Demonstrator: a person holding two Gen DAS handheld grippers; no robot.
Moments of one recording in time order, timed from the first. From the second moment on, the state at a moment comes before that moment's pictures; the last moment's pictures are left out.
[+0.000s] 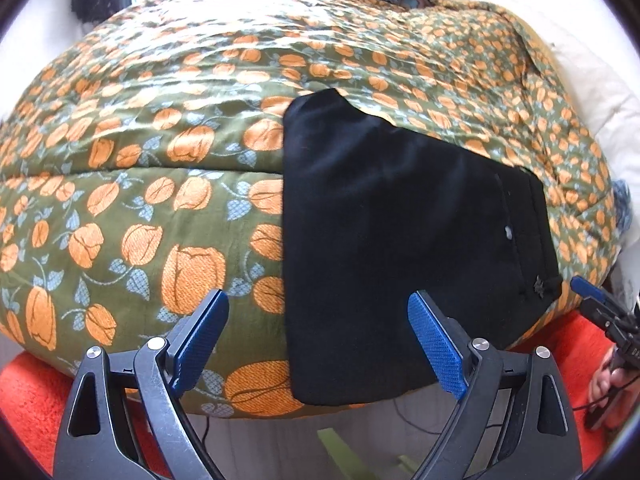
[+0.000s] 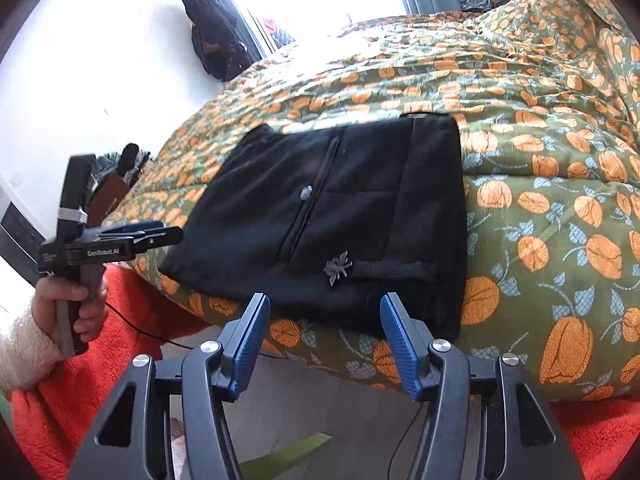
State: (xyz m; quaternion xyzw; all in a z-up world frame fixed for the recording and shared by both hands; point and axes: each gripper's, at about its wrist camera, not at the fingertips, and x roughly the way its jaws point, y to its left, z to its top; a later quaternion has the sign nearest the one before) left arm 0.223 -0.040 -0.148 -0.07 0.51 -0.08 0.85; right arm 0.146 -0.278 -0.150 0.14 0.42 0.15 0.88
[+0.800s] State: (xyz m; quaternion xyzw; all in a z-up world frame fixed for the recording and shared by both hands) left arm 0.292 -0.064 -0.089 -0.15 0.47 -0.23 0.84; right arm 0.266 -0.267 -0.119 0.11 0.48 0.24 0.84
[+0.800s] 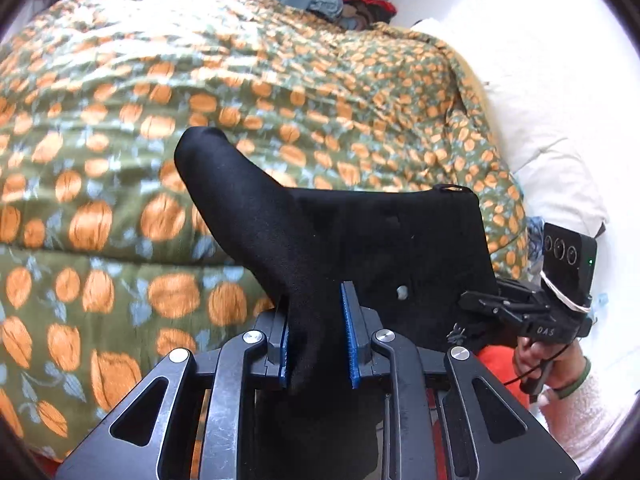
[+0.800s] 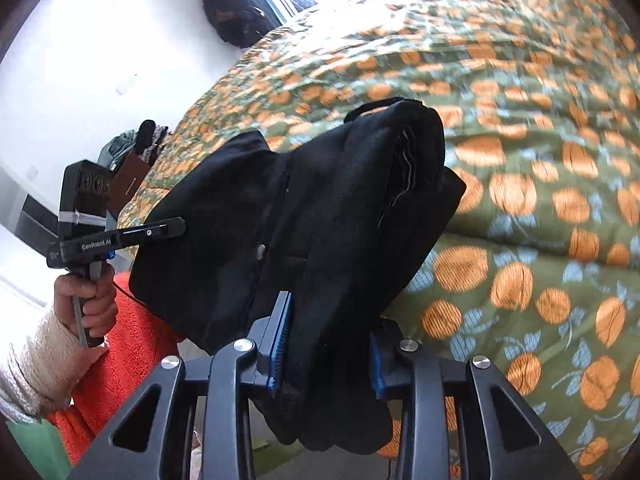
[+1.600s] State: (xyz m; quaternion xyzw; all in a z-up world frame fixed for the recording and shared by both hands) left arm 0.298 -0.063 -0.121 0.07 0.44 0.02 0.89; right arm 0.313 -0.307 -0.133 0.07 0.47 0.02 0.88
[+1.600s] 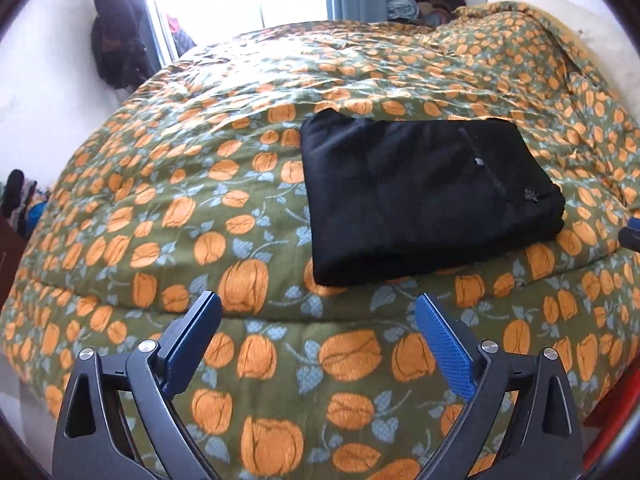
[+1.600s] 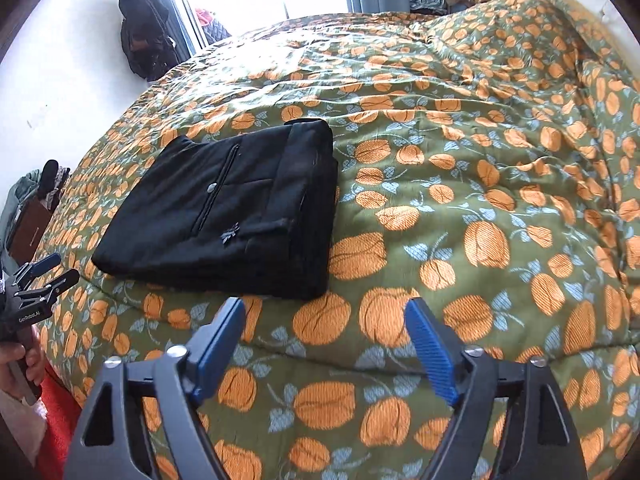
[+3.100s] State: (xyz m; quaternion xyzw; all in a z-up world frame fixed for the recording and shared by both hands) left arm 0.193 -0.093 -0.067 0.06 0.51 0.03 0.86; right arm 0.206 -0.196 -0.077 -0.02 0.51 0.02 0.86
